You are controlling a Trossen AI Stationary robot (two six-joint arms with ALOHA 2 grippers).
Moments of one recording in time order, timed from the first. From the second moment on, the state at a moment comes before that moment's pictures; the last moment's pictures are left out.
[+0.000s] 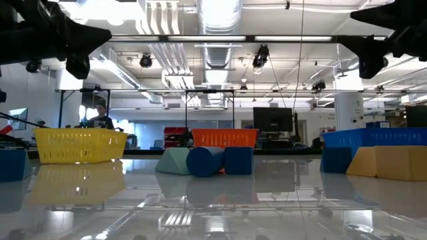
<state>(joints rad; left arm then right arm) 0.08 0.08 0.03 0.28 -0.11 -0.23 0.26 0.05 0.01 0.28 0.33 0.24</state>
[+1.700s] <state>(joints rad) 0.08 0.31 0.01 0.73 -0.11 -0.23 0.26 0.22 0.08 0.54 0.64 -0.07</state>
